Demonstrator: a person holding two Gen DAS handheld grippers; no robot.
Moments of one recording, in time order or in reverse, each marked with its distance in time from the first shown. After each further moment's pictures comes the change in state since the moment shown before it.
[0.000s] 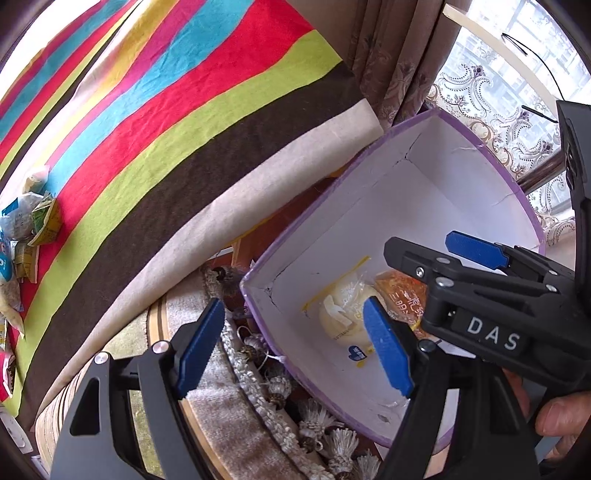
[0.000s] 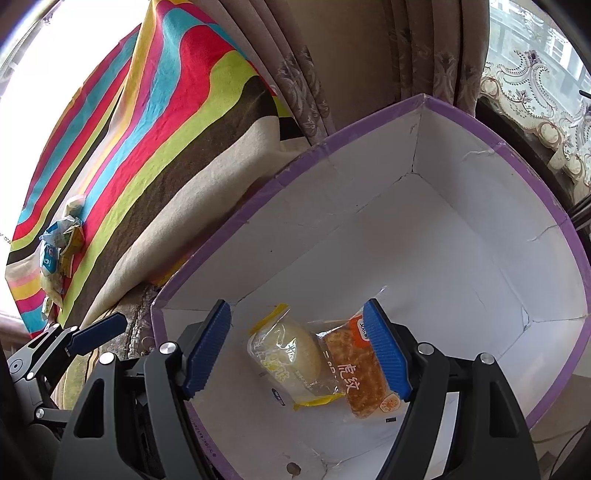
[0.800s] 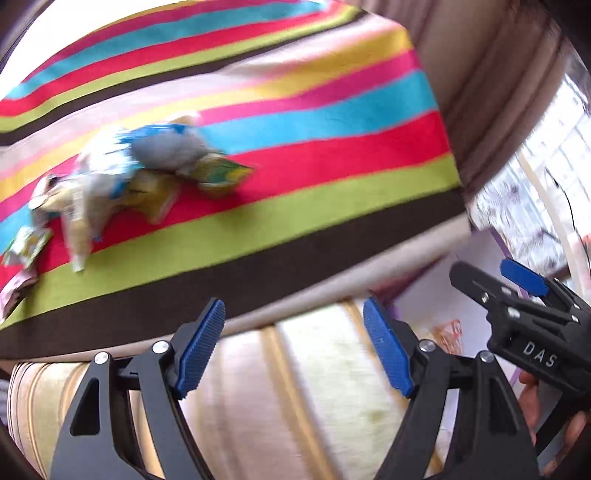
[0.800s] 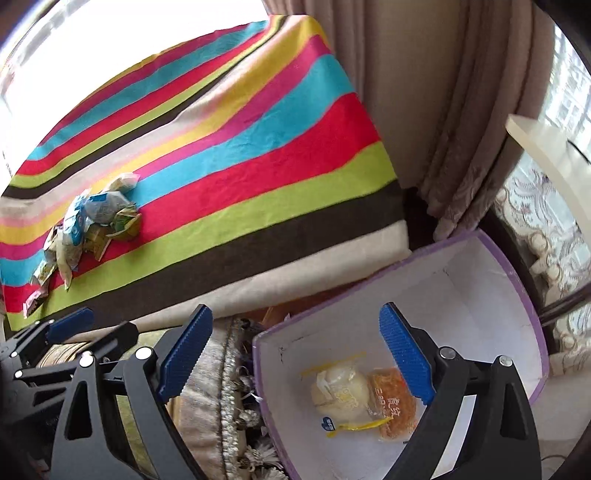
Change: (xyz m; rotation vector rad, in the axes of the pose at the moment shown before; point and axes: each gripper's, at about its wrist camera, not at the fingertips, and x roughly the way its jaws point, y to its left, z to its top) left arm -0.076 0.168 -0.069 -0.386 -0.255 -0.012; right arm -0.037 0.150 -0.002 -0.321 -0.184 -0.143
